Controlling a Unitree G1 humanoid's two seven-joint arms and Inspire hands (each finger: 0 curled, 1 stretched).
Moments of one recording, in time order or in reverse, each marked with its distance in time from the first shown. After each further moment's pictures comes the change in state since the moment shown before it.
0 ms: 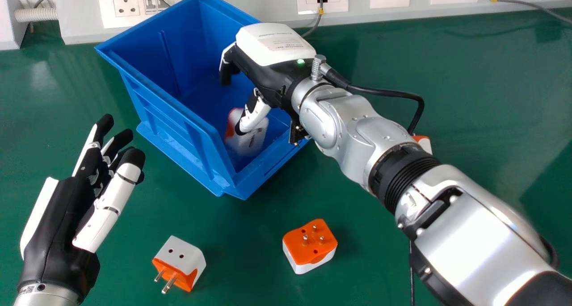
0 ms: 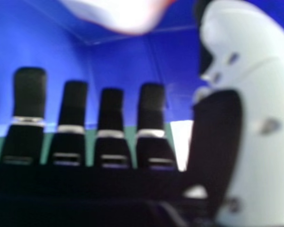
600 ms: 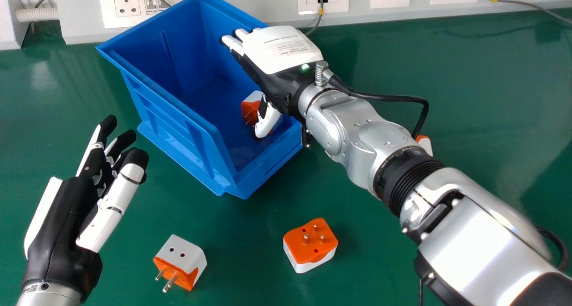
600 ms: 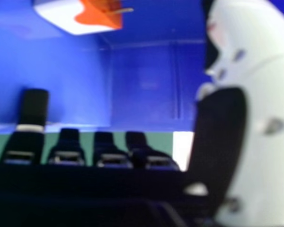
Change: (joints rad) left arm -0.006 0.000 -0.008 0.007 0.016 0.000 0.000; right arm 0.009 -0.019 0.067 0.000 -0.056 0.026 -0.033
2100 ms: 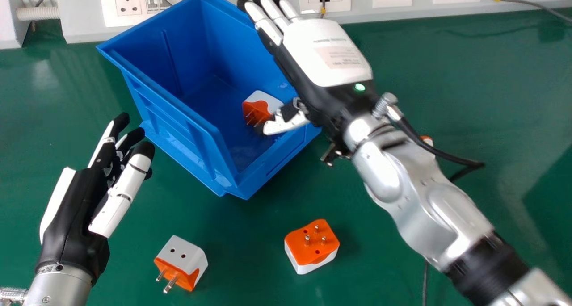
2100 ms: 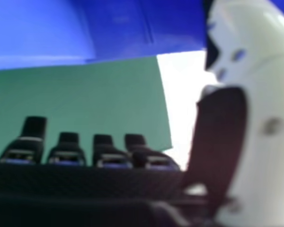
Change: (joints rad) left arm -0.112 0.014 -0.011 0.126 0.059 -0.010 0.000; right arm 0.607 -0.313 -0.122 -1.091 -0.009 0.113 0.042
